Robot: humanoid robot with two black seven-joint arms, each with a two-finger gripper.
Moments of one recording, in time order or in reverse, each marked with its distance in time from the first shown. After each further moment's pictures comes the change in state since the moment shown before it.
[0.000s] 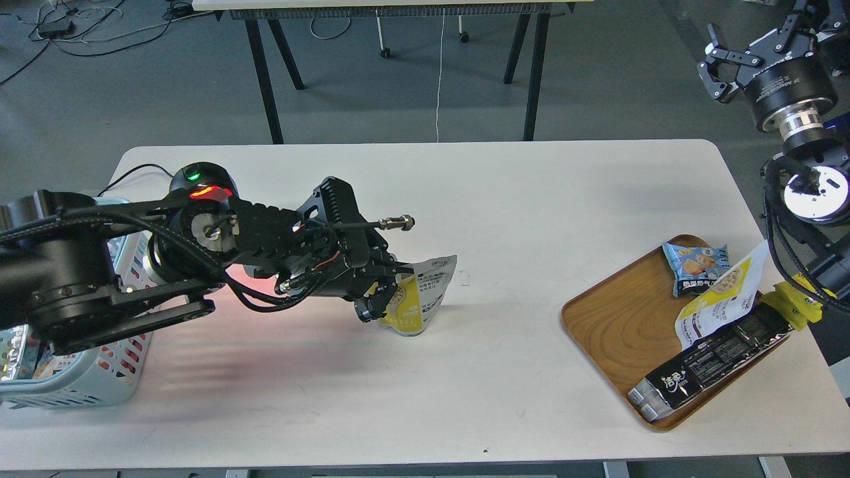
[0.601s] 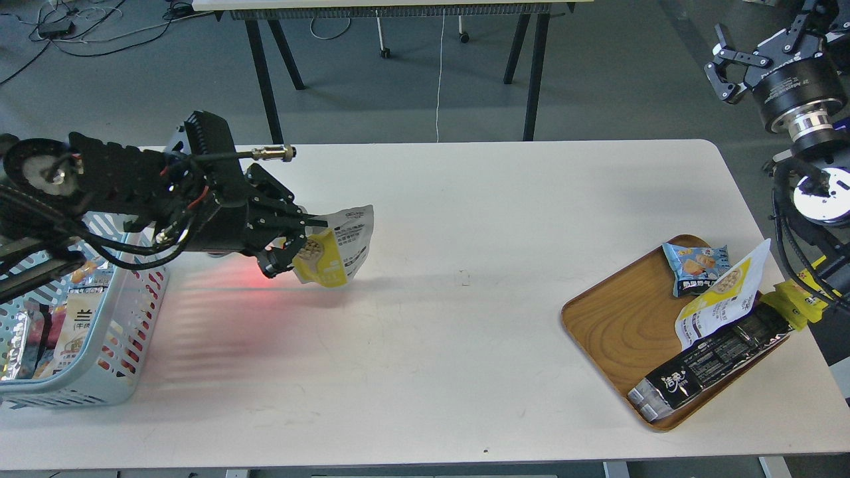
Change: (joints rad) left arm 0.010 0.384 -0.110 -0.027 0.000 0.000 -0.231; right arm -0.005 -0.018 -0.001 -0.003 -0.005 0.015 0.000
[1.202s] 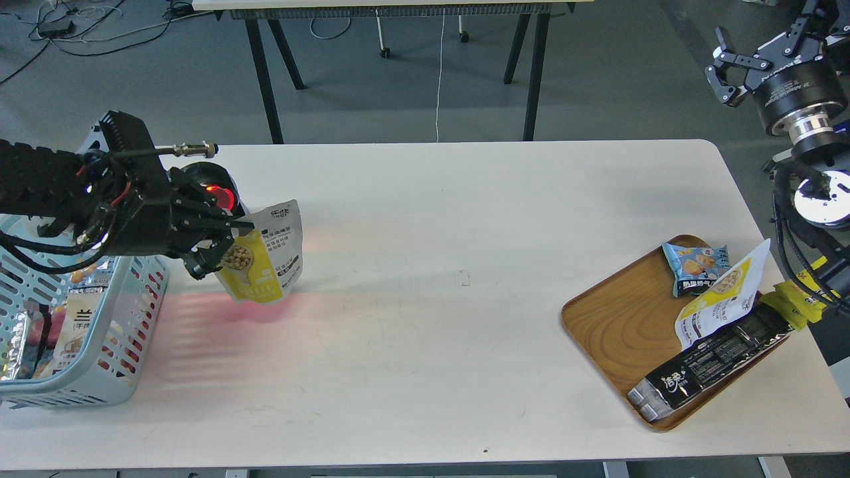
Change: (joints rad) left arm 0.025 0.103 0.005 0.010 0.000 0.000 -0.004; right arm -0.008 -0.002 0.000 0.002 0.000 0.006 0.000
